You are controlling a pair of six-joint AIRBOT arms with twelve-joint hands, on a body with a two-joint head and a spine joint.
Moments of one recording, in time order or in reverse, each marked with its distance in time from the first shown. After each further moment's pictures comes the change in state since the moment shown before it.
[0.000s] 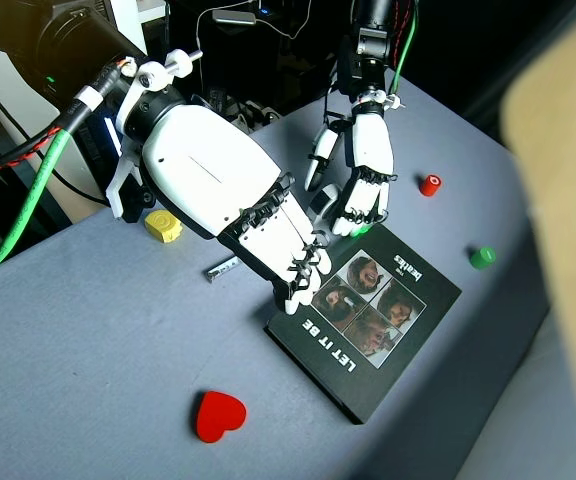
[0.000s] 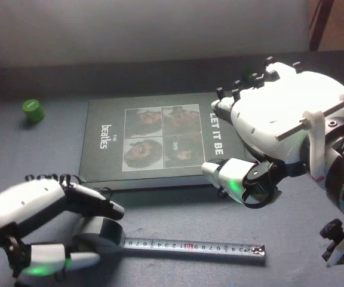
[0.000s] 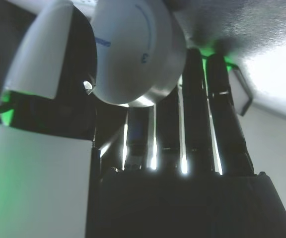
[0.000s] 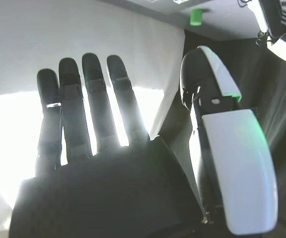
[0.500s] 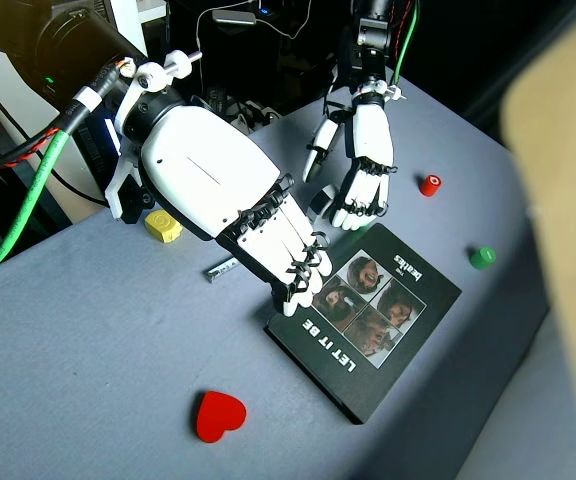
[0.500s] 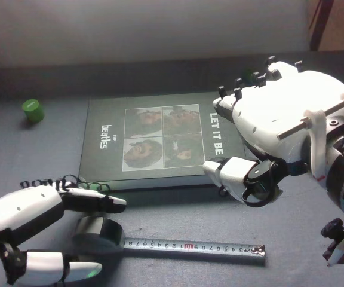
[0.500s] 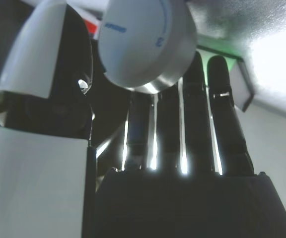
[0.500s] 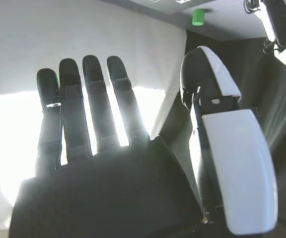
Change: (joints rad) left arm 0.019 0.026 -0.035 0.013 0.018 -0.031; right arm 0.000 0.000 0.001 0.000 -0.005 0.000
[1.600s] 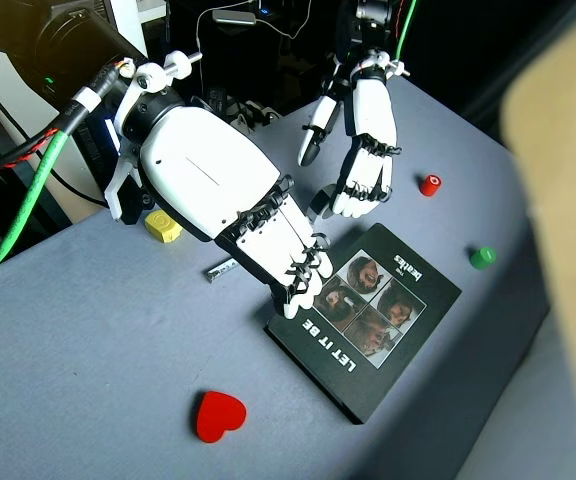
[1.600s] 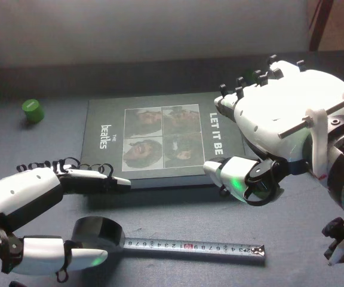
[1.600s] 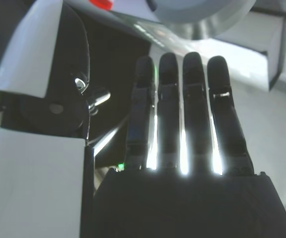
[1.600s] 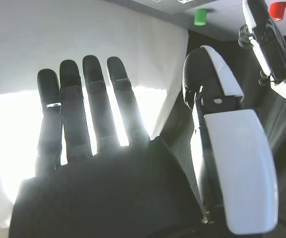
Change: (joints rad) left arm -0.059 0.106 -0.110 -0.003 0.013 -0.014; right arm 0.000 0.003 0.000 0.000 -0.006 0.000
